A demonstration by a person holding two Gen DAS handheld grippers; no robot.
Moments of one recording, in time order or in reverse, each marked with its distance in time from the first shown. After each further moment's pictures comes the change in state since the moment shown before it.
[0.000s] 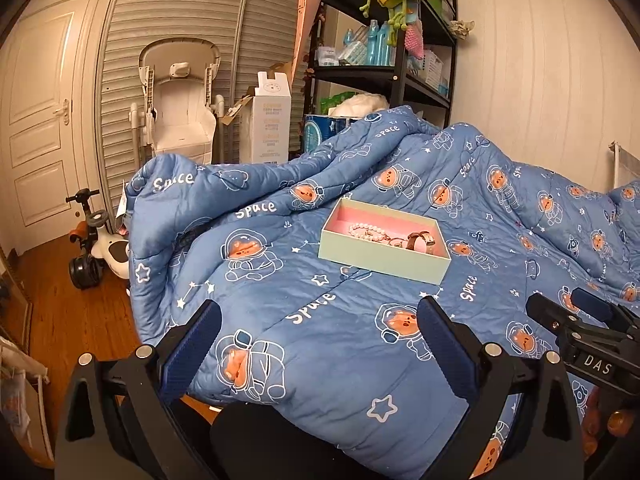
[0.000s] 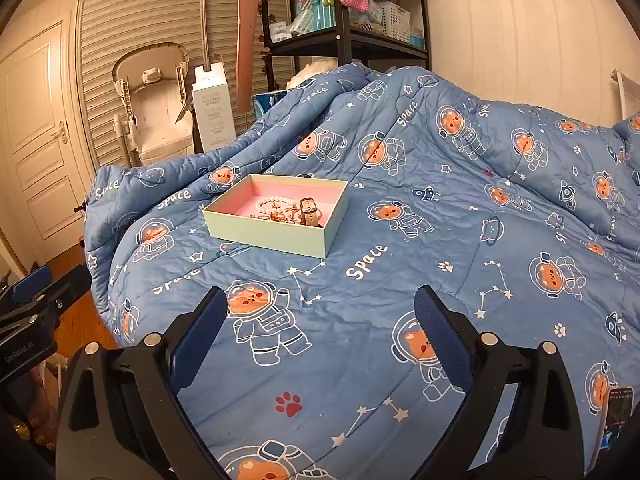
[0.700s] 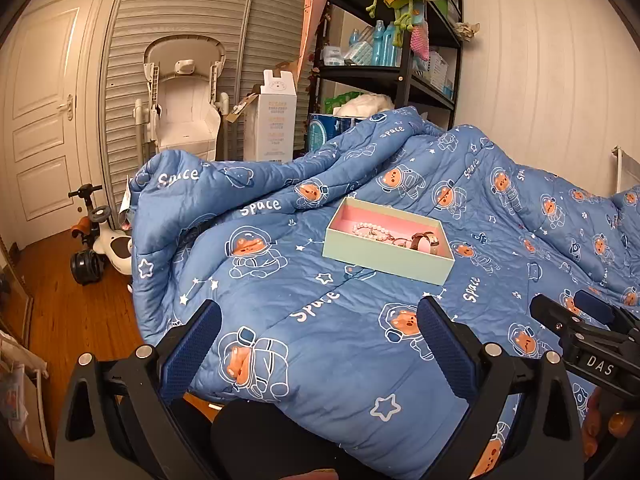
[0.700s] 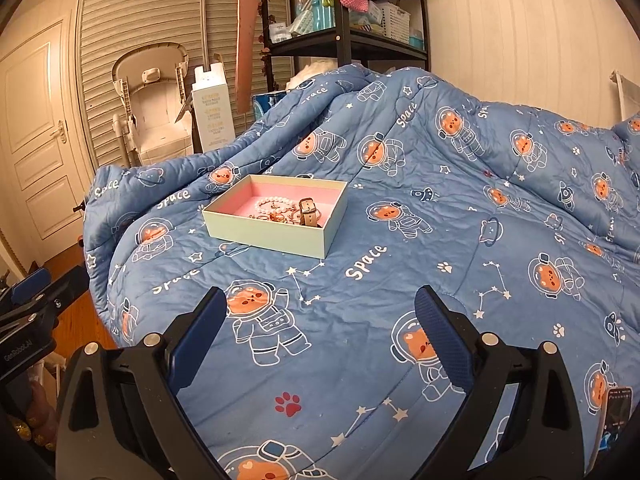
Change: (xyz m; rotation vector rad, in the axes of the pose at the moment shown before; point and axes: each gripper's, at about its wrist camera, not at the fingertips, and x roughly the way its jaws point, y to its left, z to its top) left arm -0.002 0.003 -0.002 -0.022 0.002 0.009; right arm -0.001 -0.001 0.001 -0.003 -0.002 -0.003
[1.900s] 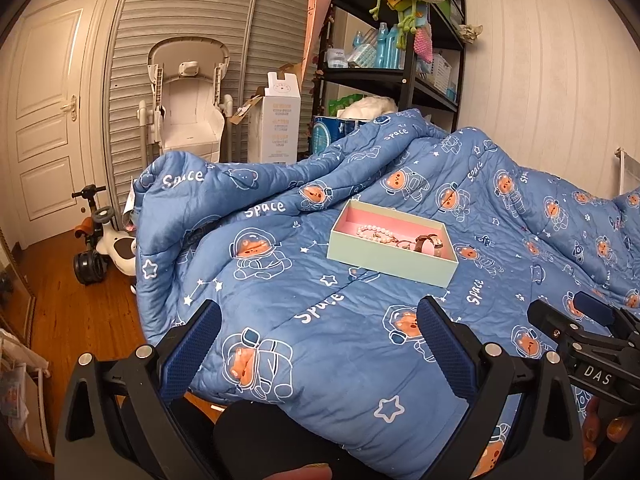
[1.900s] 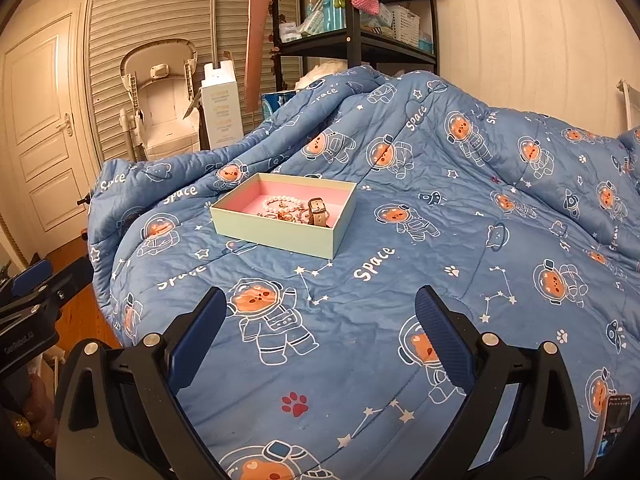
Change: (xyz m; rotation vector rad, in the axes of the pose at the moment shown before) left arm 0.000 0.003 0.000 -0.009 -0.007 0.017; right arm 0.001 0.008 -0.002 -0.030 -0.004 0.013
